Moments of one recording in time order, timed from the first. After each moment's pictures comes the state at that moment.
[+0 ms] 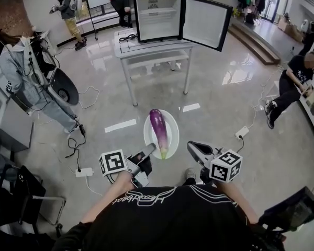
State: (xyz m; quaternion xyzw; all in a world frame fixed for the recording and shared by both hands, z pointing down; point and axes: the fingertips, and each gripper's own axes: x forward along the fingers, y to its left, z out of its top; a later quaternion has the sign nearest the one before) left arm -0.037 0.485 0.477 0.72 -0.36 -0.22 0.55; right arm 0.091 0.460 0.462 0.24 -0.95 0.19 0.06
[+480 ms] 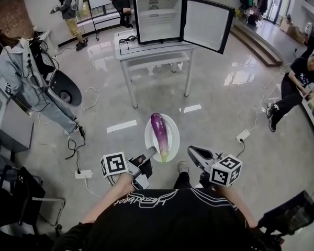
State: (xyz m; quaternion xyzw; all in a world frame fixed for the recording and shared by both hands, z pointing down) left arm -0.033 0.462 0.491 0.71 -0.36 -0.22 0.57; right arm 0.098 0.440 0.476 0.24 -0.95 0.22 0.05
